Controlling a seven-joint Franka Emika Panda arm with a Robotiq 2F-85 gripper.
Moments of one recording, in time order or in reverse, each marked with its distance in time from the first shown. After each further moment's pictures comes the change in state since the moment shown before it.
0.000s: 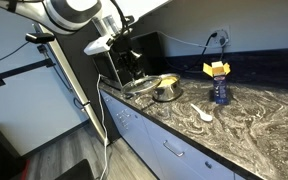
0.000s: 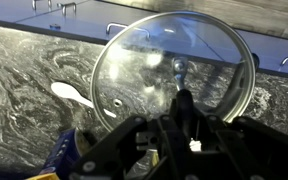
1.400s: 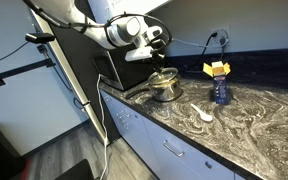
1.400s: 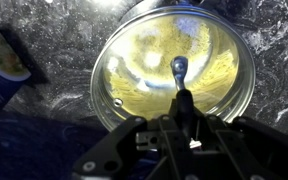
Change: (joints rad) arm 0.032 0.572 0.059 0.497 -0.085 0.243 0.000
